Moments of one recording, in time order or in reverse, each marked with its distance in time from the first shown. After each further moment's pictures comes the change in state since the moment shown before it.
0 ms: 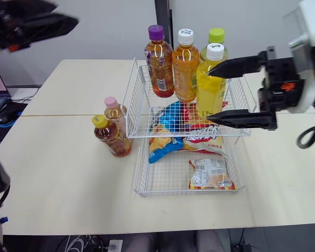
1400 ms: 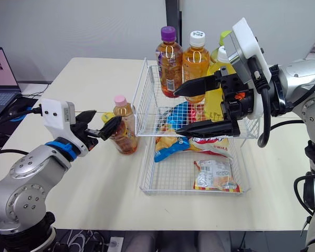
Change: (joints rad) left arm 0.788 -0.595 0.061 -0.671 -0.048 -0.091 0.718; right arm -0.105 0.175 0.142 0.019 -0.044 0.106 0.005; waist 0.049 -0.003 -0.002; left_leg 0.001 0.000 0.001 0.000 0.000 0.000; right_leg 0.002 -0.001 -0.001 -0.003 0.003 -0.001
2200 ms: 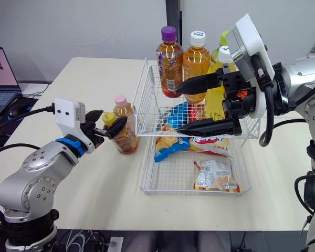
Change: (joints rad) left arm -0.012 0.036 -0.109 0.133 0.053 -0.152 -0.040; right arm -0.004 -0.005 -0.014 -0.003 0.000 0.004 0.000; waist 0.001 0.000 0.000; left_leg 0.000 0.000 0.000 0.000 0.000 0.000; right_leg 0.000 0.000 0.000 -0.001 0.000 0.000
